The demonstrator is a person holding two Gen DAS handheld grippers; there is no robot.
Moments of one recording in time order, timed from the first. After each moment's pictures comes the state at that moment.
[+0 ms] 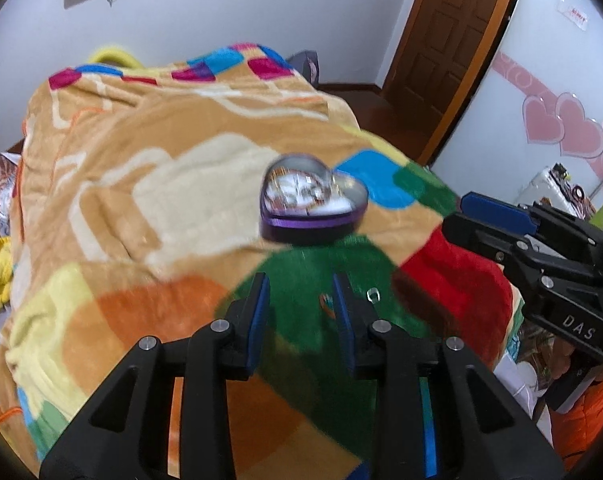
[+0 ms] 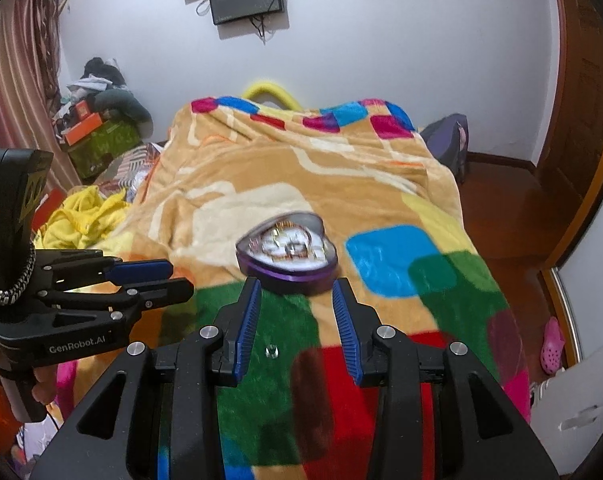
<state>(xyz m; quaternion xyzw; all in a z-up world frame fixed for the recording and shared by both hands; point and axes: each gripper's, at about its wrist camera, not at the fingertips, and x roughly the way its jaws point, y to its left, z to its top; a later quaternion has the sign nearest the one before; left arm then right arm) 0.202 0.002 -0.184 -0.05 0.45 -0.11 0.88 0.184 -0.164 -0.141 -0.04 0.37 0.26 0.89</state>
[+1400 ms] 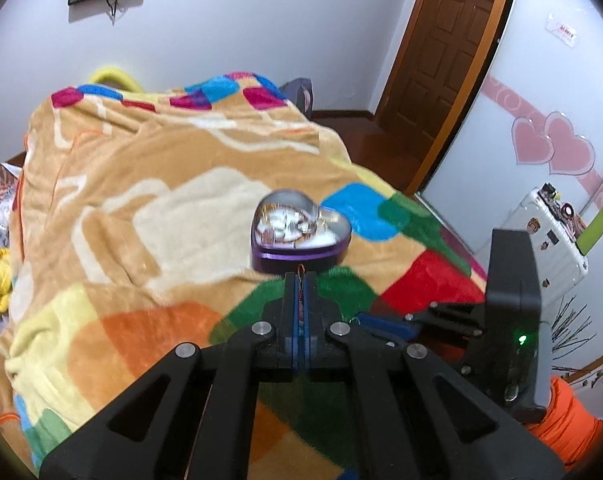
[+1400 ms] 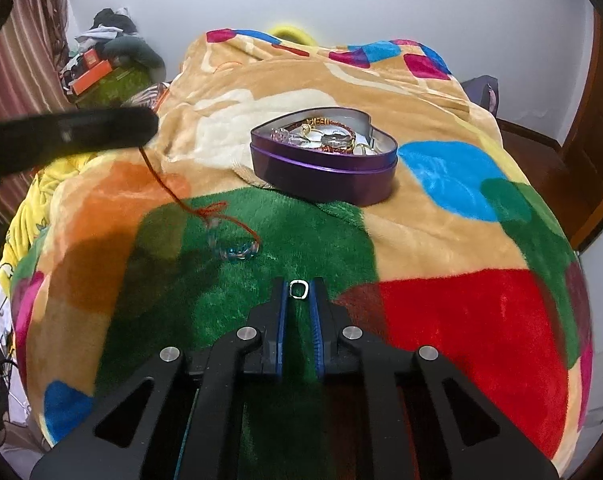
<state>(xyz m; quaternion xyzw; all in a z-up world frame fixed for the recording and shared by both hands) 0.196 0.002 -0.154 -0.06 0.40 -0.12 0.91 0.177 -0.139 -0.210 -0.08 0.44 0.29 0.85</state>
